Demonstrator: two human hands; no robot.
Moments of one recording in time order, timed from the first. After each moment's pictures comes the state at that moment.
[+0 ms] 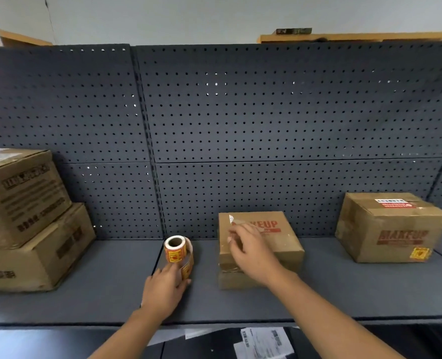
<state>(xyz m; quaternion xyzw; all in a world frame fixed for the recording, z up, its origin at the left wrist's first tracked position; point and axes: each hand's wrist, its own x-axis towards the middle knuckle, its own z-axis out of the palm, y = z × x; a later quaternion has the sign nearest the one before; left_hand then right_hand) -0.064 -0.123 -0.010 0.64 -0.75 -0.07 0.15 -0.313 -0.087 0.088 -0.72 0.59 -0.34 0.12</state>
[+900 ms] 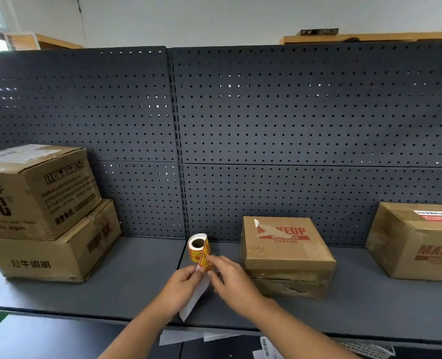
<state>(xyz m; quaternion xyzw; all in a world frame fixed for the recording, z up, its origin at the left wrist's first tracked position) -0.042 -0.111 0.015 0.51 -0.61 -0.49 0.35 -0.220 -0.103 0.022 -0.77 0.49 -0.34 0.23</state>
